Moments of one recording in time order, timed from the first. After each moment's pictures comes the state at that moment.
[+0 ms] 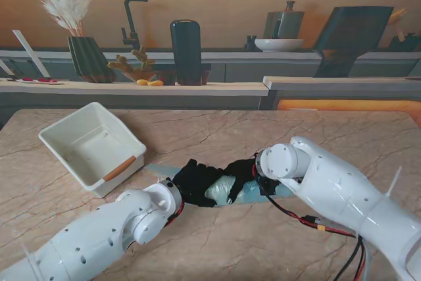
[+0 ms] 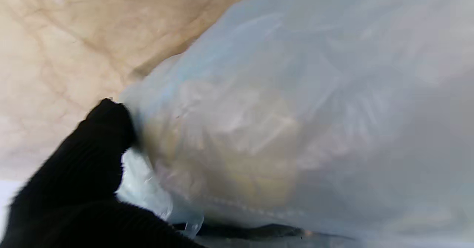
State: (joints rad) left arm 1.14 -1.05 -0.56 -1.46 0.97 0.07 -0.09; right arm -0.84 -1.06 0.52 -1.13 -0.20 0.09 0.63; left_hand 0.62 -0.38 0.39 -0.06 0.23 0.31 0.20 0.35 0.41 0.20 0.23 0.33 0.38 0.26 0.27 0.42 0.07 0.27 0.65 0.42; right_hand 0.60 -0.87 0.55 -0.17 0.46 0.13 0.81 0.57 0.77 0.28 0.83 0.59 0.79 0.19 0.98 0.79 0.36 0.20 1.26 0.81
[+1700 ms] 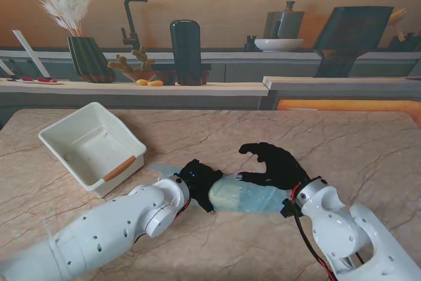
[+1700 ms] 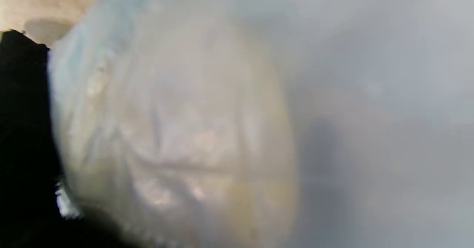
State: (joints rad) left arm 1.04 -1.10 -0.44 -1.34 0.96 0.13 -0.04; right arm -1.73 -1.07 1.35 -1.86 -0.64 -0.12 0.09; left_hand 0.51 -0.79 0.44 -0.08 0.46 0.16 0.84 0.52 0.92 0.17 0.33 0.78 0.81 0.27 0.76 0.71 0.46 0.24 1.28 0.72; right_hand 0.43 -0.46 0.56 -0.05 0.46 0.09 0.36 0.65 0.49 0.30 0.50 0.39 0.59 0.24 0.40 0.56 0.25 0.29 0.59 0.81
